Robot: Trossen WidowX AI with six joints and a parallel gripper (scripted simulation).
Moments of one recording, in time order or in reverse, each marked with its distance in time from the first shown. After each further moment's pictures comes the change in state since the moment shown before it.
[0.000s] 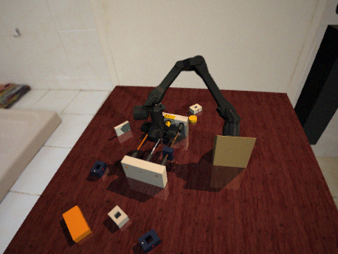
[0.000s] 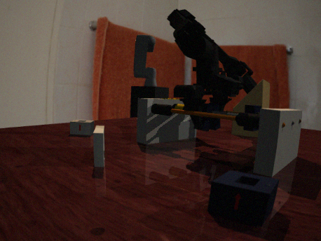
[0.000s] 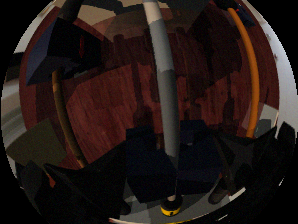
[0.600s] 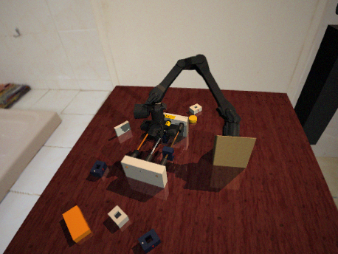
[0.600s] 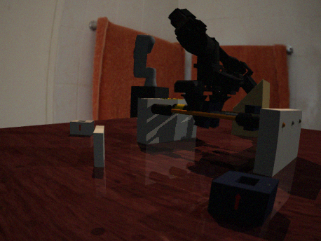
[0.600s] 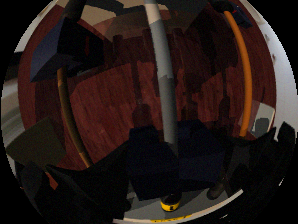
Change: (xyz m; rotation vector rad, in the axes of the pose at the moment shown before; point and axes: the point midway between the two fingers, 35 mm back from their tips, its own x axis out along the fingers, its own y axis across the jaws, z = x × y) arm -0.008 0.001 -0.001 -0.005 0.007 -0.027
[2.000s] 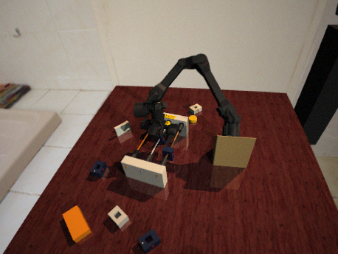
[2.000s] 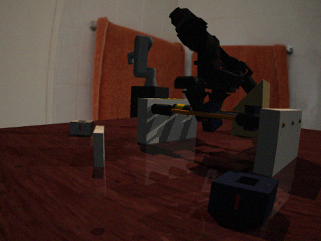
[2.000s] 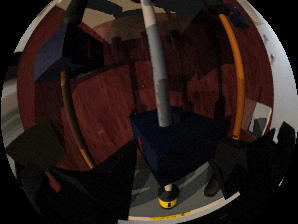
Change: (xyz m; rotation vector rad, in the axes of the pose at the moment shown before) arm -0.006 -0.001 0.002 -0.004 -0.003 -0.019
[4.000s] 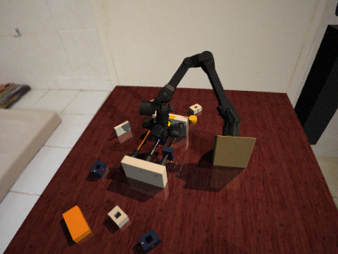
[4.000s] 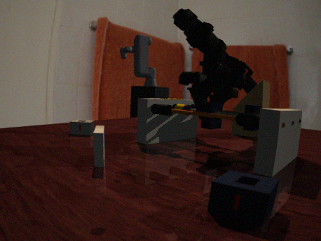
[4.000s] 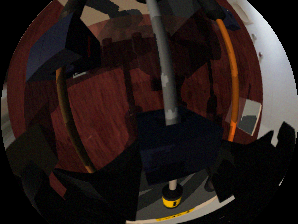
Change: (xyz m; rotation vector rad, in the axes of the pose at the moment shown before) arm 0.000 0.007 0.000 0.004 -0.004 -0.145
